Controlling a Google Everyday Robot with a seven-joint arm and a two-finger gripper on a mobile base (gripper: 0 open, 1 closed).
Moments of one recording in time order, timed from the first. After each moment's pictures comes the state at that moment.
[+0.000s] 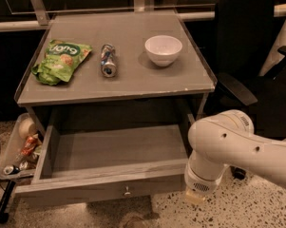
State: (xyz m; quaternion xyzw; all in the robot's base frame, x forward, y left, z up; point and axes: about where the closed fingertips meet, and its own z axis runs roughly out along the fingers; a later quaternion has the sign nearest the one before) arm 0.357 -0.154 0.637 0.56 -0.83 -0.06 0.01
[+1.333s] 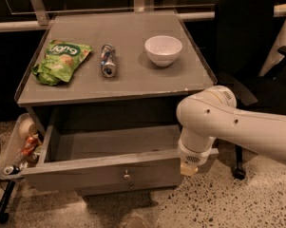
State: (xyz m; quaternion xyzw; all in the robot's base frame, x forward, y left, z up) arm 0.432 -0.152 0.646 0.59 -0.81 -0.02 0.00
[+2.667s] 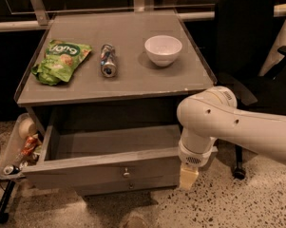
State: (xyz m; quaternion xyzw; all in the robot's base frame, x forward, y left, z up) arm 0.433 -0.152 0.647 0.59 -0.81 -0.02 0.00
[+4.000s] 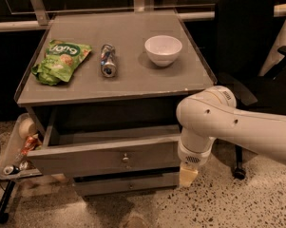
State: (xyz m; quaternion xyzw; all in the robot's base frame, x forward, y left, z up) arm 0.433 -0.152 0.647 0.59 -0.81 -0.02 0.00
